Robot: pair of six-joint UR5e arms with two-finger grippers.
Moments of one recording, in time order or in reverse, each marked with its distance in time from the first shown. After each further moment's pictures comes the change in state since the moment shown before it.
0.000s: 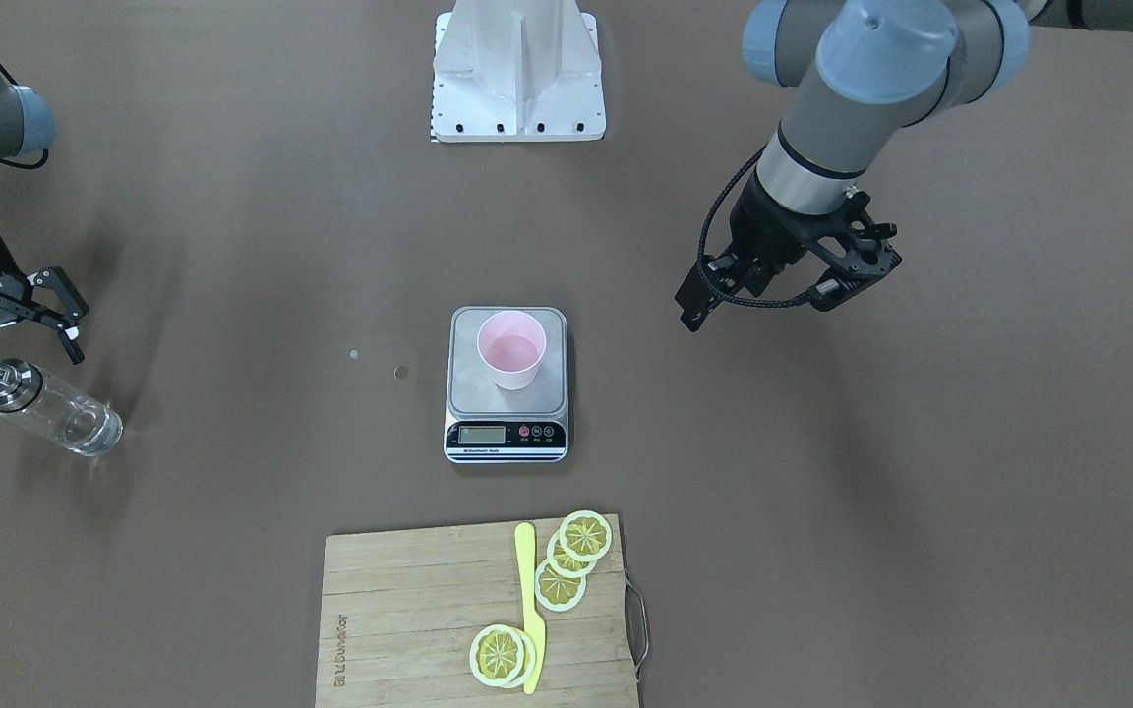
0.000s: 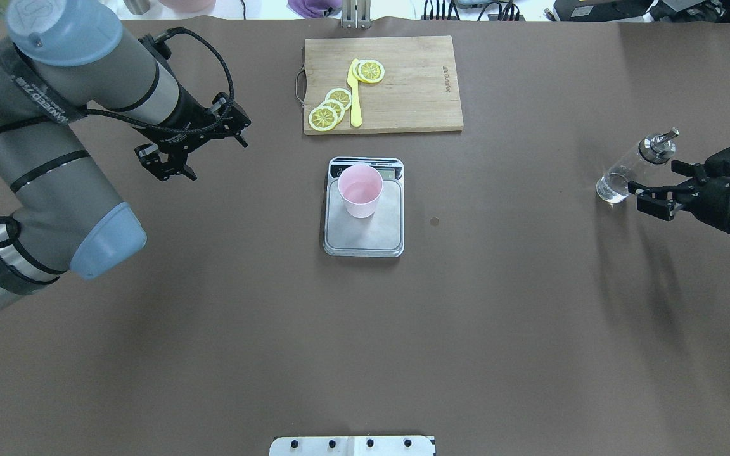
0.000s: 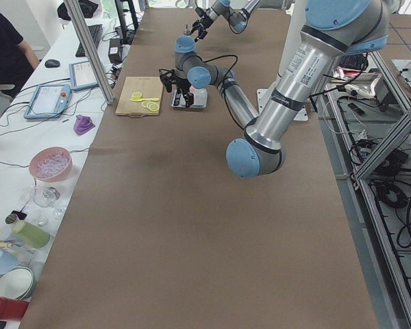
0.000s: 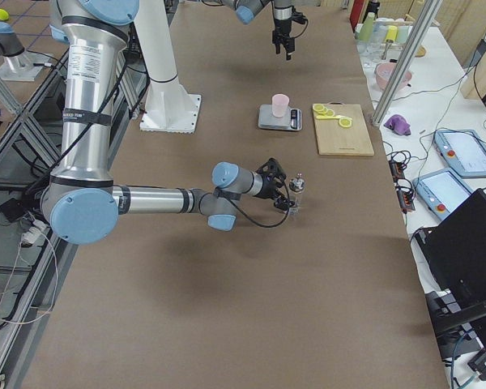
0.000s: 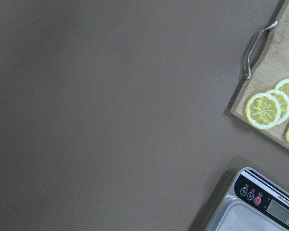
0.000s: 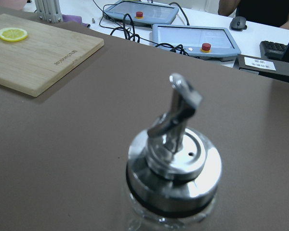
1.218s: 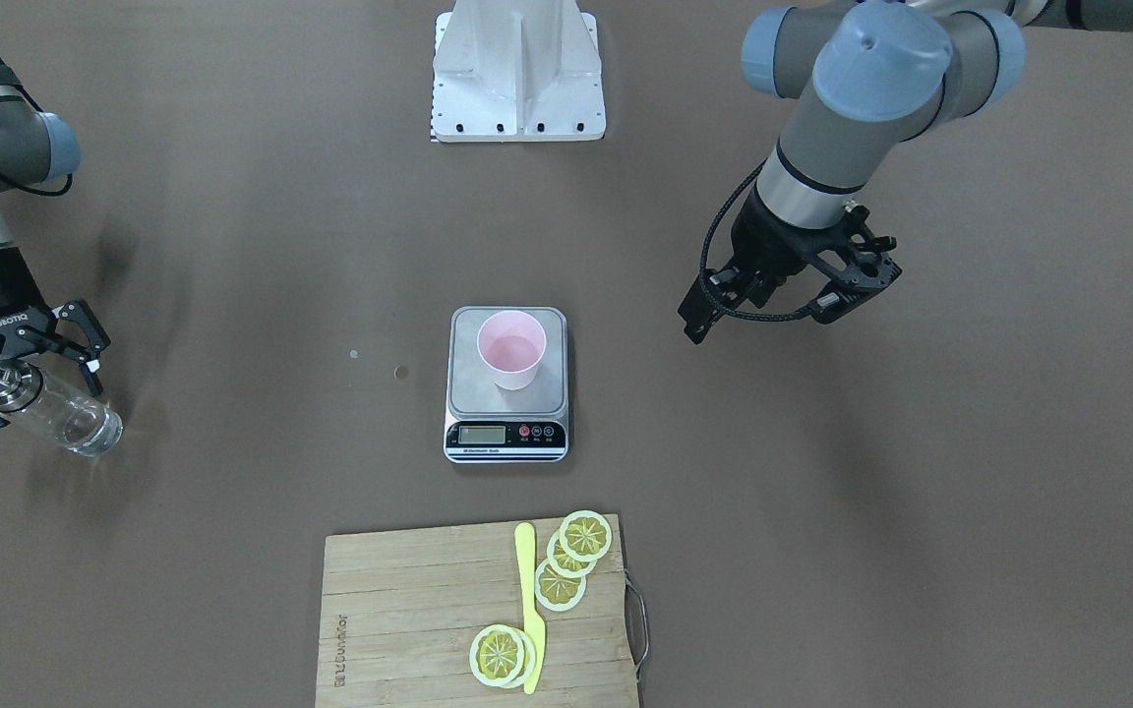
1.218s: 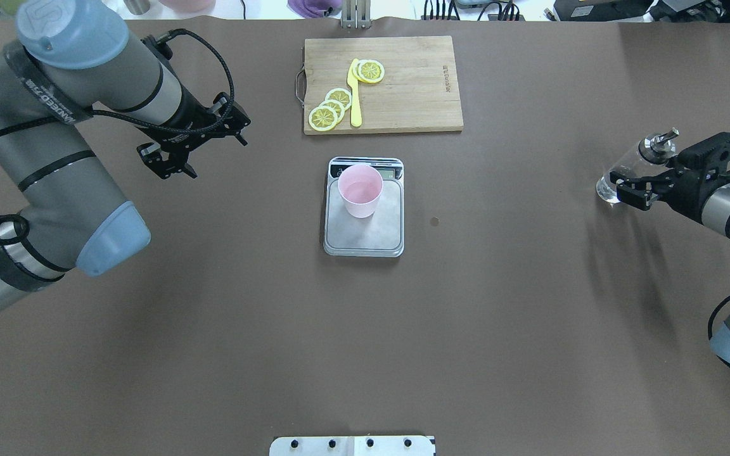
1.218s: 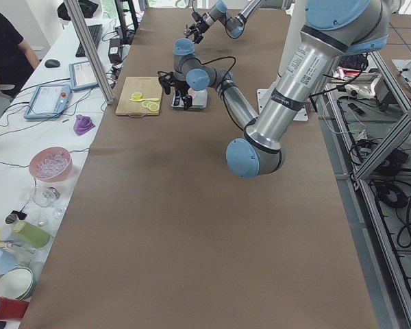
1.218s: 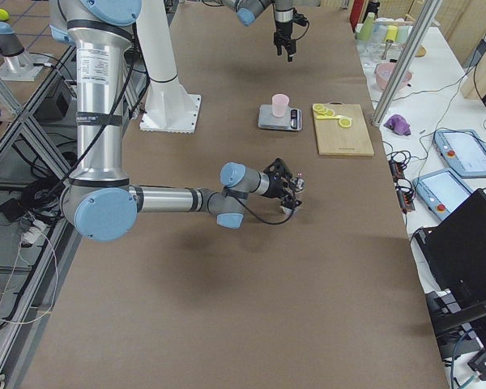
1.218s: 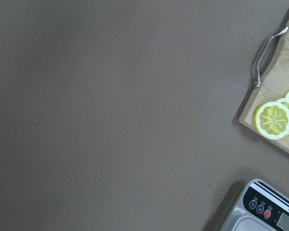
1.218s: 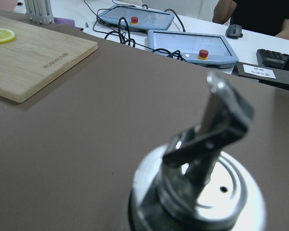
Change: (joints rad) left arm 0.001 -0.003 0.026 -0.017 0.018 0.000; right arm -0.019 0.078 -0.088 0.007 -0.062 -0.004
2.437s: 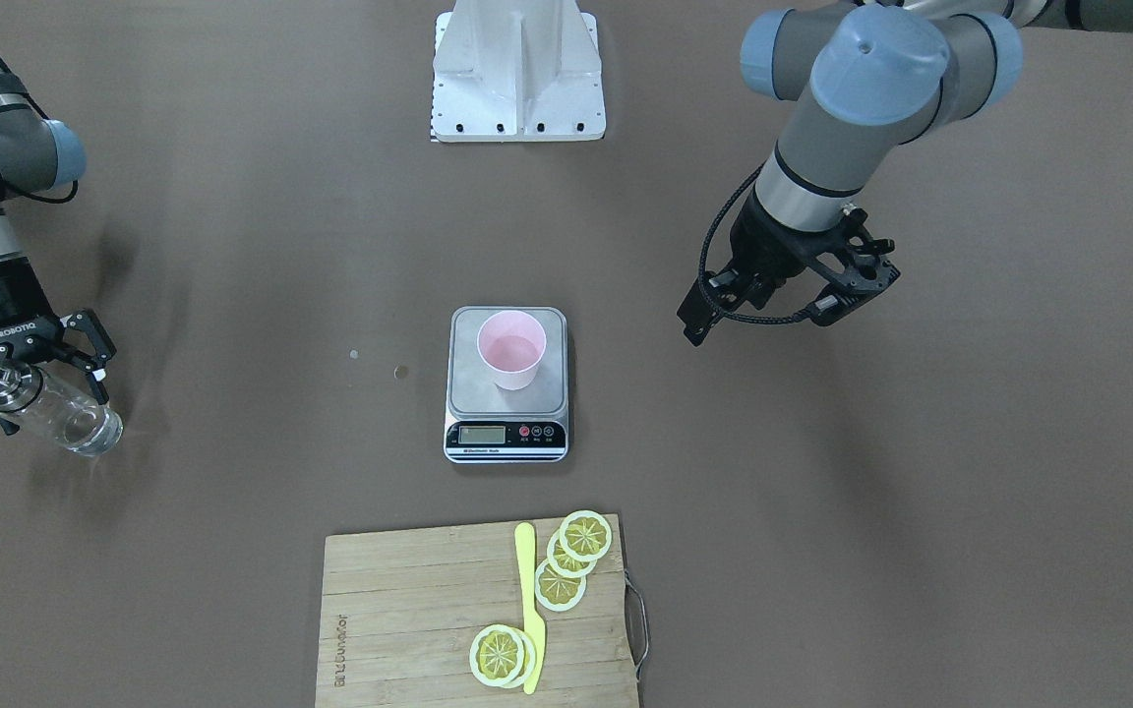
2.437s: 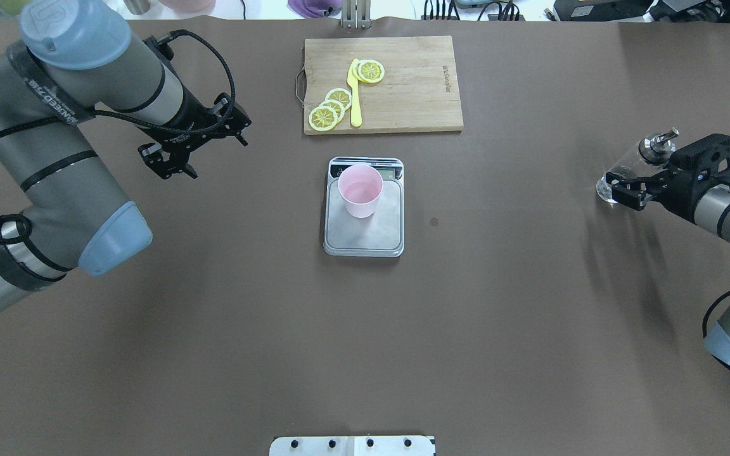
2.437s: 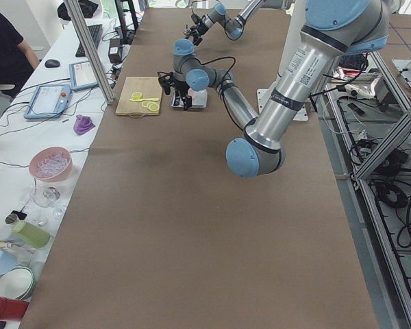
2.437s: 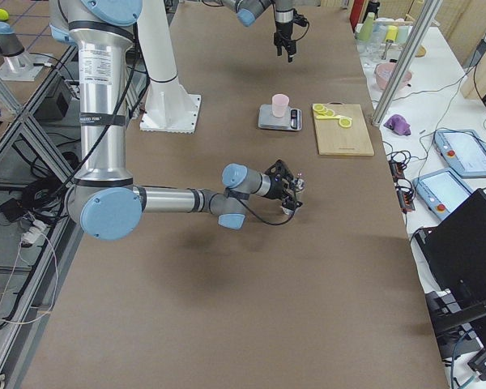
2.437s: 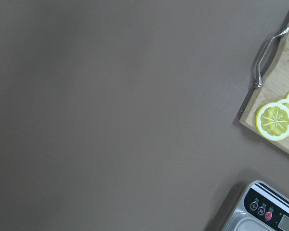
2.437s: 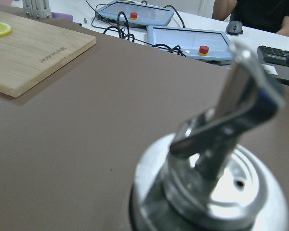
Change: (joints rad) left arm 0.001 -0.003 0.006 0.000 0.001 0.000; right arm -0.007 0.015 -0.029 0.002 -0.005 0.002
